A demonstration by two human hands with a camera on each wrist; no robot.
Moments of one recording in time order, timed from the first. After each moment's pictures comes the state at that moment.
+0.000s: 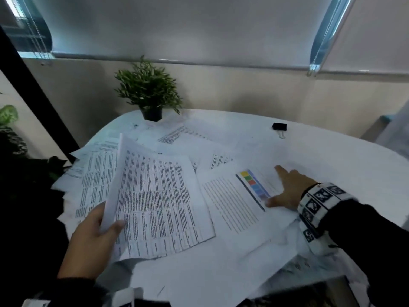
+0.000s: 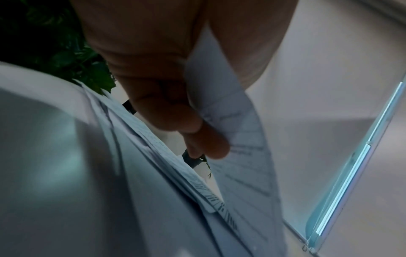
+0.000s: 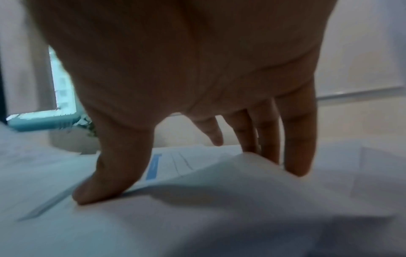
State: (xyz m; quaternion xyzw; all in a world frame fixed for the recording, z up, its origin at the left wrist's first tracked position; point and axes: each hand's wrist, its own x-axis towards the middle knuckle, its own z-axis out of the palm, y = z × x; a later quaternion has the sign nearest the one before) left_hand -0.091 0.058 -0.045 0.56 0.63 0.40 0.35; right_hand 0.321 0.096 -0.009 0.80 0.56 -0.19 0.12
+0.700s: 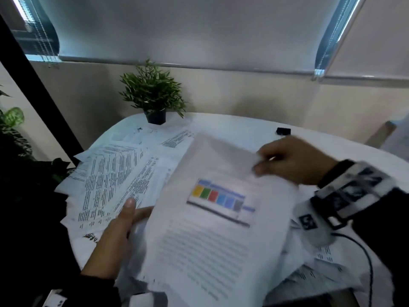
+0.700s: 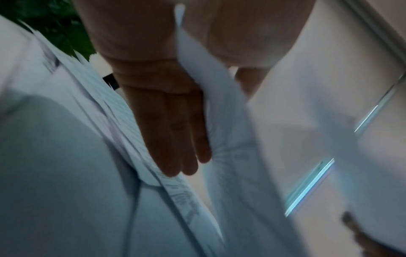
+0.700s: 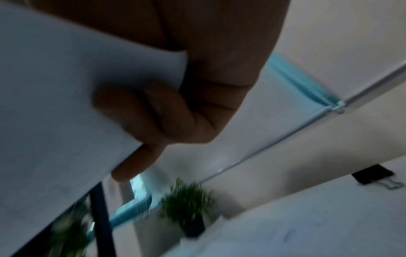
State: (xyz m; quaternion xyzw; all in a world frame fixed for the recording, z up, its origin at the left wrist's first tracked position) left_hand -0.050 0.050 -0.023 0.43 0.53 0.44 0.59; right_hand 0.268 0.091 0.098 0.58 0.76 -0.22 -0.19
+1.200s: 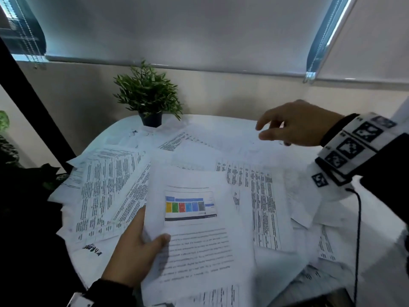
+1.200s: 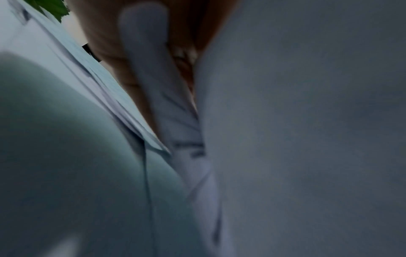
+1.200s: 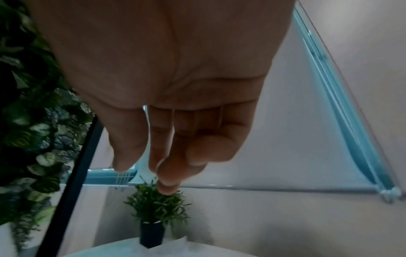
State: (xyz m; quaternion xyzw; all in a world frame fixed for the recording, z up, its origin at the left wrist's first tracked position) left_hand -0.048 0.061 -0.038 0.58 0.53 0.40 0.47; right_hand 0.267 0.133 0.147 0.67 0.73 -0.10 -0.05
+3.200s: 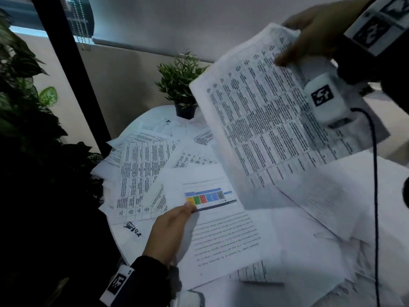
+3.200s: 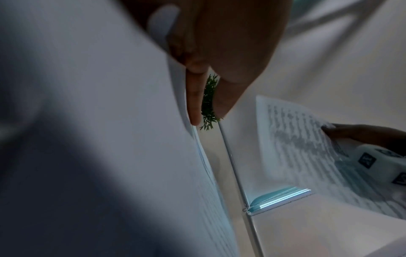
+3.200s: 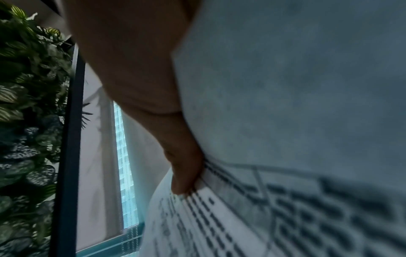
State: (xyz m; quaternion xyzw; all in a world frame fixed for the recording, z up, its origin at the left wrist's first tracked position) left_hand -0.058 0.074 -0.057 0.38 0.56 0.43 0.60; right_hand 0.162 0.198 0.240 0.69 0.68 -0.16 -0.18
